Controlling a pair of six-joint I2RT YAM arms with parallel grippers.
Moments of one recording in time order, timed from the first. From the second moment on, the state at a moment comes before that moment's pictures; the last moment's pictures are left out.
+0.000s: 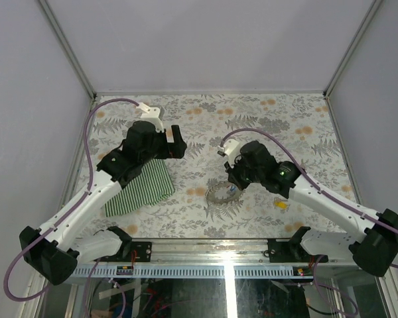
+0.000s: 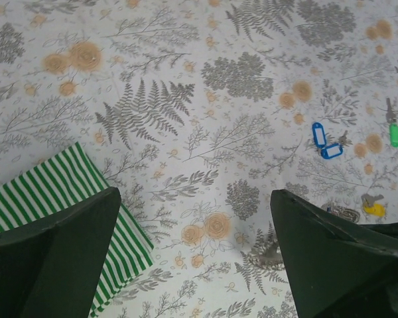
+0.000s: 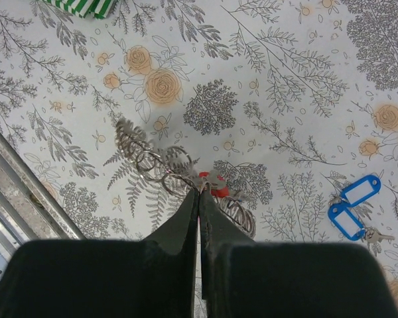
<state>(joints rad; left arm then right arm) -0.55 1.11 1.06 -0.44 -0.08 -0.41 0.78 1.14 0.92 -0.53 -0.12 -0.05</state>
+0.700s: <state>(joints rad) -0.54 0.98 1.00 -0.51 -0.19 -0.42 0.68 1.60 1.03 -0.24 -0.09 -0.01</state>
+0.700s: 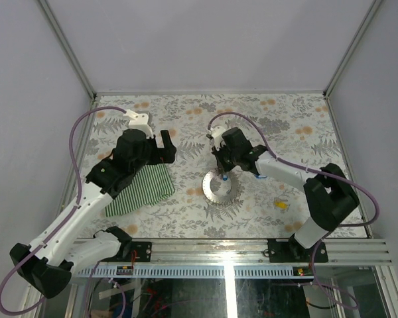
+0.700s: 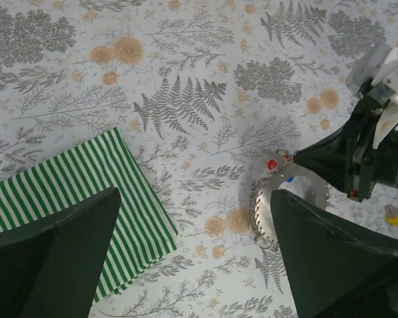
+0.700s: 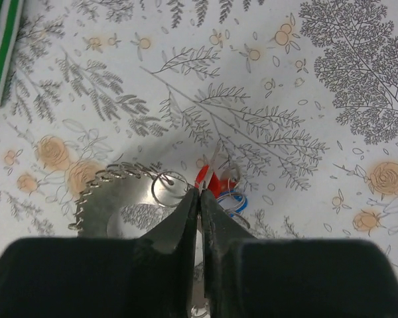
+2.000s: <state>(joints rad) -0.29 0.62 0.88 -0.40 -0.12 -0.30 0.63 0.65 0.86 -0.38 0.17 0.15</state>
